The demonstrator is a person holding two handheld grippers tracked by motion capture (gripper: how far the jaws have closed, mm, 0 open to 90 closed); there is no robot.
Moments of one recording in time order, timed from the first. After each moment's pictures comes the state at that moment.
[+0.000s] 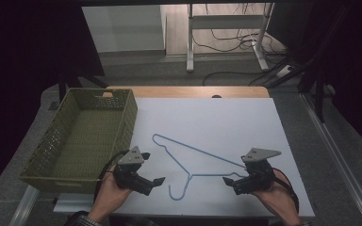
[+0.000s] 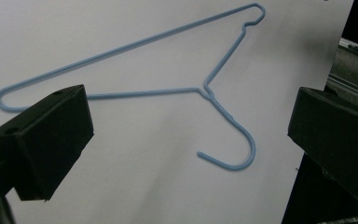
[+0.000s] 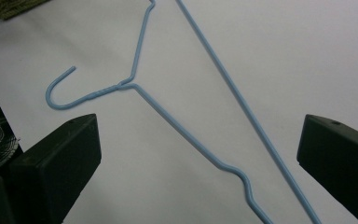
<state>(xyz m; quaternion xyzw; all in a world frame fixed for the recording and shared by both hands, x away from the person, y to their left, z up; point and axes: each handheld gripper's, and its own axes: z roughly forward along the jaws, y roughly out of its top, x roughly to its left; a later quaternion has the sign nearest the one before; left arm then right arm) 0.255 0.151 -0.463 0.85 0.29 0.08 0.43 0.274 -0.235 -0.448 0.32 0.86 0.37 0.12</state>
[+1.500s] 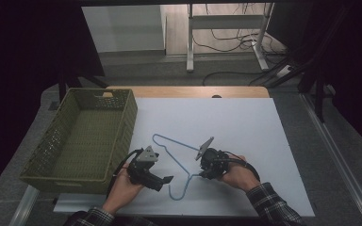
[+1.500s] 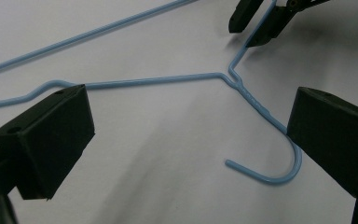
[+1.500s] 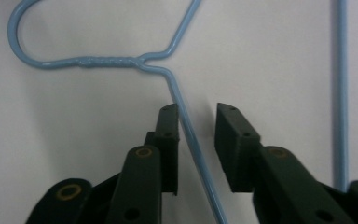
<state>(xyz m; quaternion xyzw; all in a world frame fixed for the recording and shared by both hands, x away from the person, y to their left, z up) 0.282 0.130 -0.498 0.87 0.29 0.08 0.39 0.337 -0.131 -0.495 0.14 0.97 0.18 0.03</state>
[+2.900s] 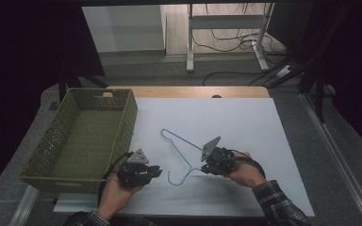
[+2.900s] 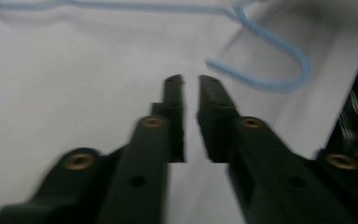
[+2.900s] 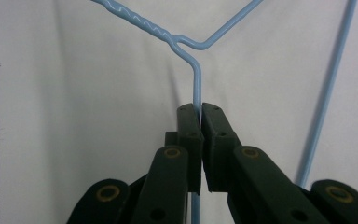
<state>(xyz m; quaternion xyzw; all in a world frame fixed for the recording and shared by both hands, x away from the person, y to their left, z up) 0.259 0.147 -0.488 0.87 0.34 0.04 0.36 0.336 -0.146 -0.476 0.05 0.97 0.22 0.04</state>
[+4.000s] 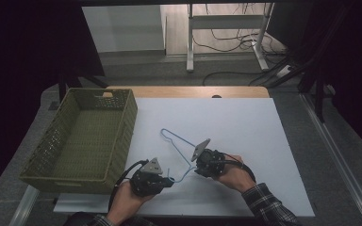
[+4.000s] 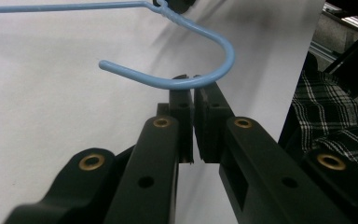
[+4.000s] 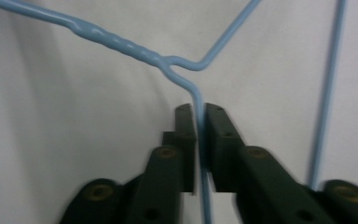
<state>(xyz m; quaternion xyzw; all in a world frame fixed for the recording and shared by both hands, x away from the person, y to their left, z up) 0.249 0.113 -0.493 0.88 0.28 0.01 0.38 0.328 -0.118 -0.486 0.12 0.97 0.20 0.07</state>
